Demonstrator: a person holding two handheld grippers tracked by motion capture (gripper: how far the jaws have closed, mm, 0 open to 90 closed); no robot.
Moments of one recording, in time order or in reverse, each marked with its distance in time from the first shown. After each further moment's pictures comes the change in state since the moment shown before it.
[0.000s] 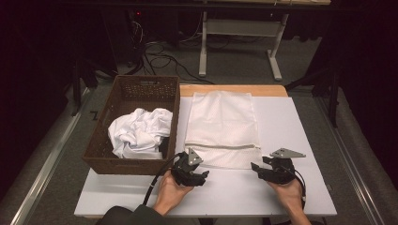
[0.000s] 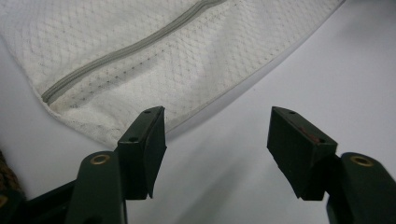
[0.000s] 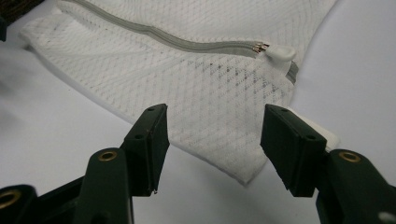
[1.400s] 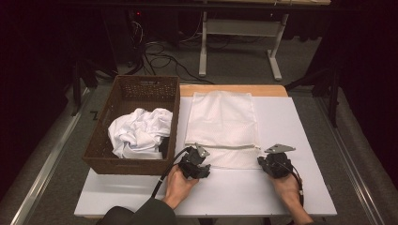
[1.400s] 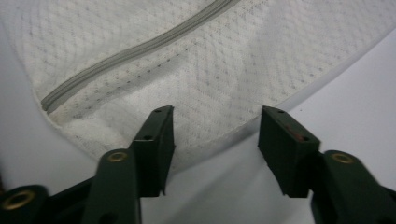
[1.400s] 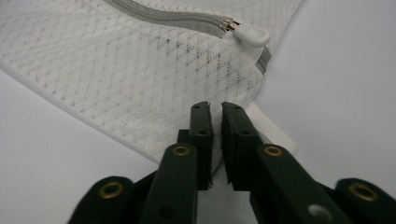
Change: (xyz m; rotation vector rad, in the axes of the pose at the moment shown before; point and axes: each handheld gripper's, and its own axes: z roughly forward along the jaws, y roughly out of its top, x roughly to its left) left arm 0.003 0.017 0.034 0.093 0.096 -0.045; right arm -0.010 0.008 0.021 0.133 -0.109 -0.103
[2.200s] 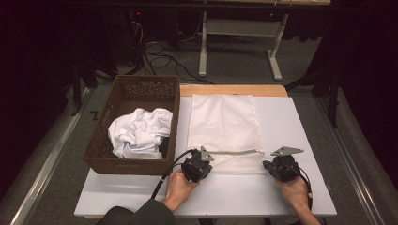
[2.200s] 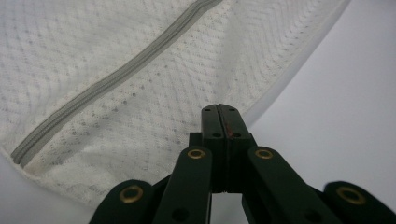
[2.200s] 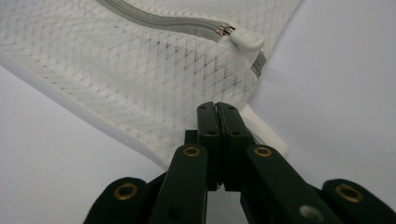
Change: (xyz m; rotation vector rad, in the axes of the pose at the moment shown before) left arm -0.012 0.000 -0.011 -0.005 -0.171 0.112; right arm -0.007 -0.010 -0.022 0.028 0.034 0.012
